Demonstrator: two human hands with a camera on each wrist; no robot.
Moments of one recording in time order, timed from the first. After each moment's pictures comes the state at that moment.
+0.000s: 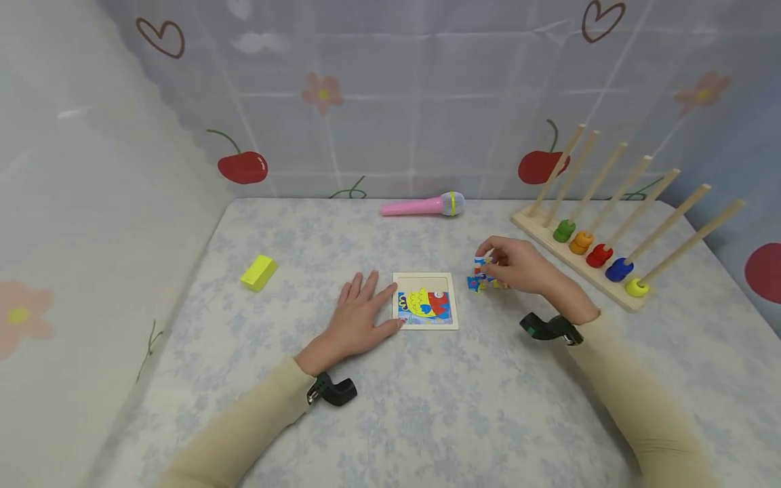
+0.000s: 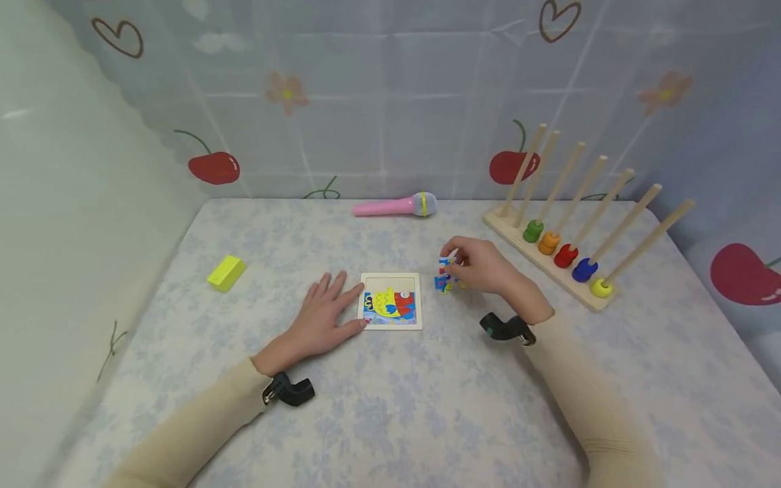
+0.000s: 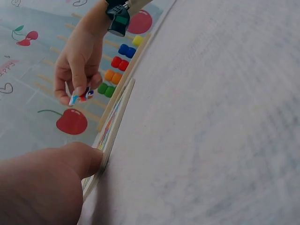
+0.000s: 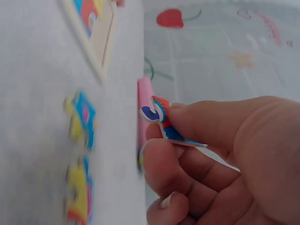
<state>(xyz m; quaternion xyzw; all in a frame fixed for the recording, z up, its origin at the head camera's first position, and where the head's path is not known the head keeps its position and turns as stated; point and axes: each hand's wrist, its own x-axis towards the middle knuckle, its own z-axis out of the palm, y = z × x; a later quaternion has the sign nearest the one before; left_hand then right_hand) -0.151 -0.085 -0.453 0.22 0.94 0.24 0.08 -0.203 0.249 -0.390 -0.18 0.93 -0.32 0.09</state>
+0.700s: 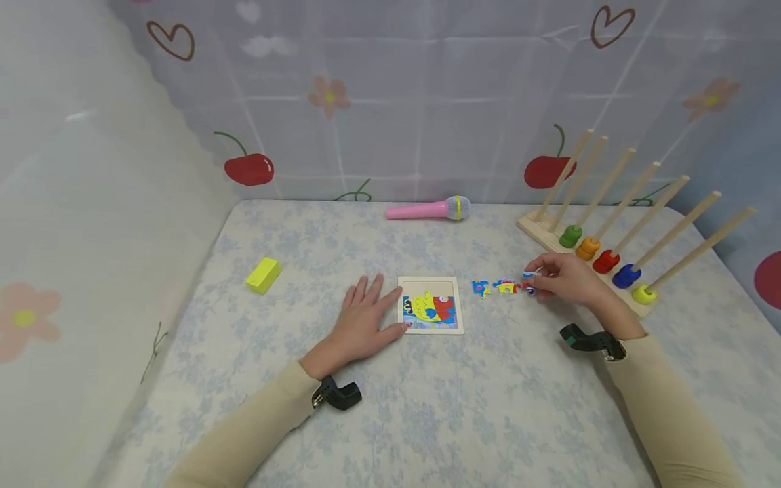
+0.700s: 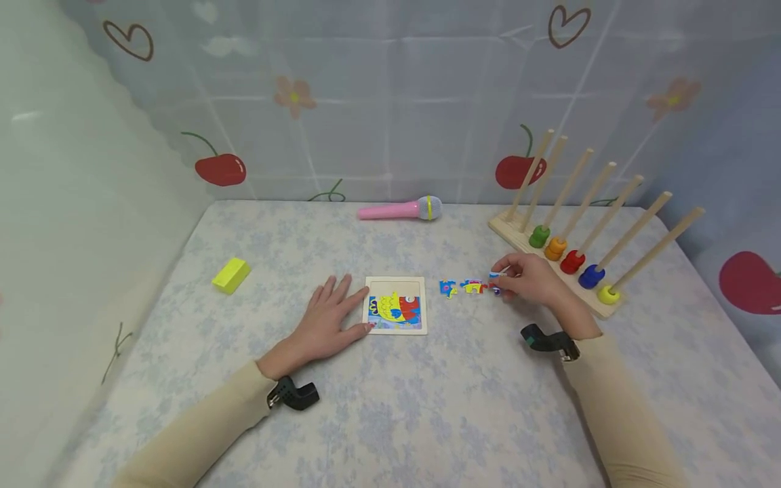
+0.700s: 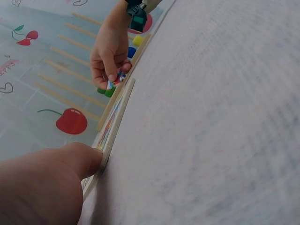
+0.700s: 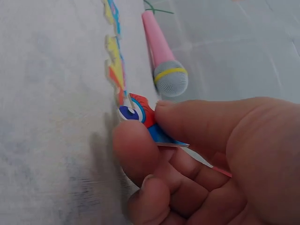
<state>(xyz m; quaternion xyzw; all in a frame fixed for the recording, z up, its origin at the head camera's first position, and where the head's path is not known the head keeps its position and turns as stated) -0.150 -0.086 -0.455 0.23 0.94 0.23 0.07 -0.199 0.319 -0.413 -0.07 0.92 -0.35 0.13</state>
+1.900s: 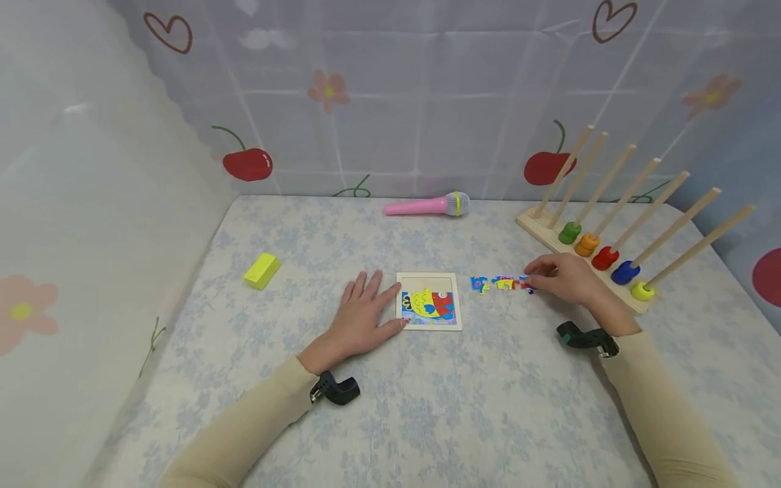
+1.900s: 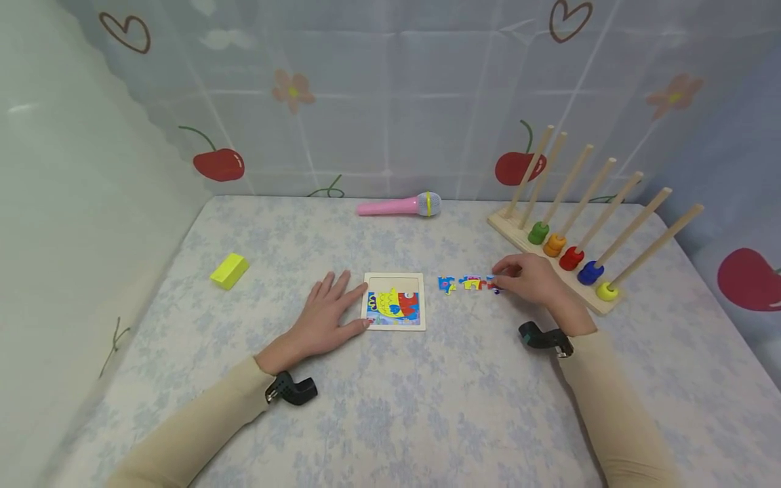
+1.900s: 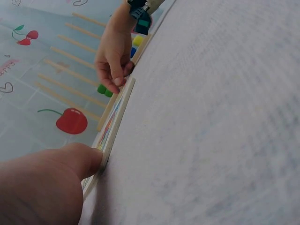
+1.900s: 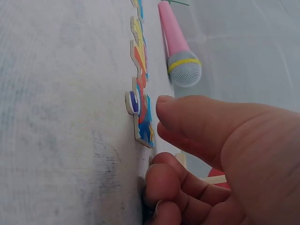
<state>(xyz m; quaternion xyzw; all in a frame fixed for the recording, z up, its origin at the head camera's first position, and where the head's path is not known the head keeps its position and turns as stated) -0.150 -0.085 -0.450 0.23 0.94 0.23 0.07 -0.199 0.321 -0.421 -0.08 0.96 -0.25 0.10</state>
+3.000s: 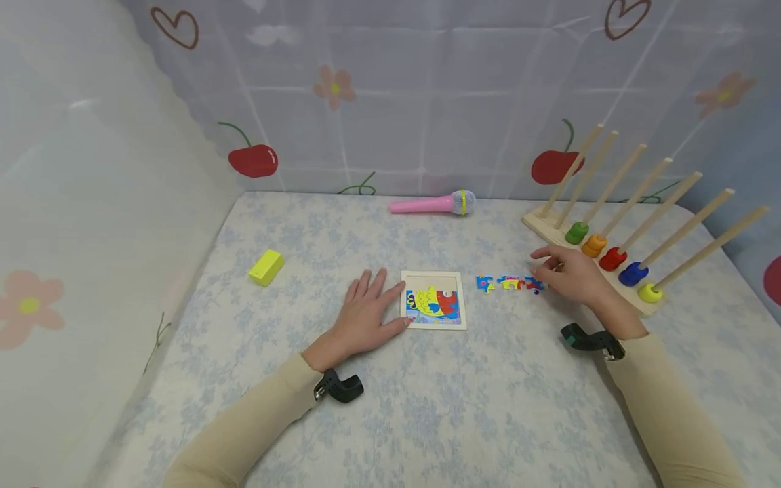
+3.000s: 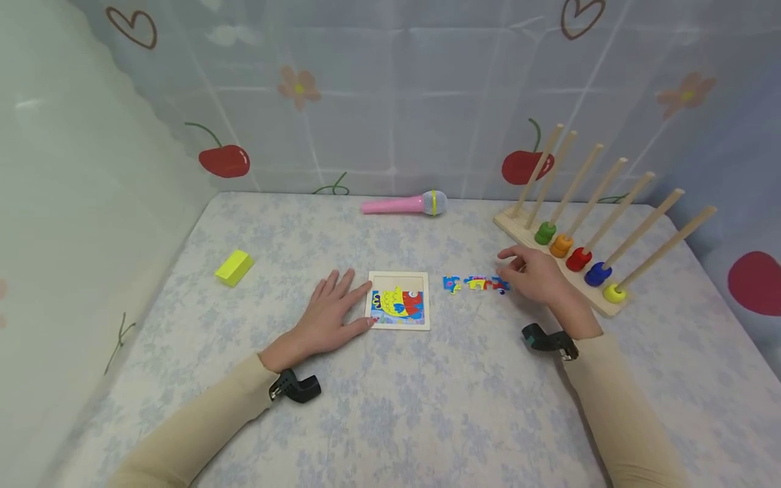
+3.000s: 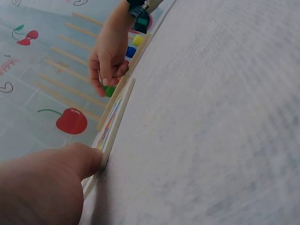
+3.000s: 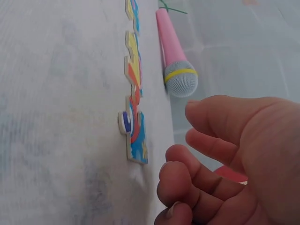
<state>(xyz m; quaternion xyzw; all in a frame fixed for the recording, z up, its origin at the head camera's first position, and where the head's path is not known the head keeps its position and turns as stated) -0.153 -0.086 -0.455 0.23 0.95 0.22 0.07 -0.201 0.315 -0.416 -0.05 0.95 -0.29 0.09</state>
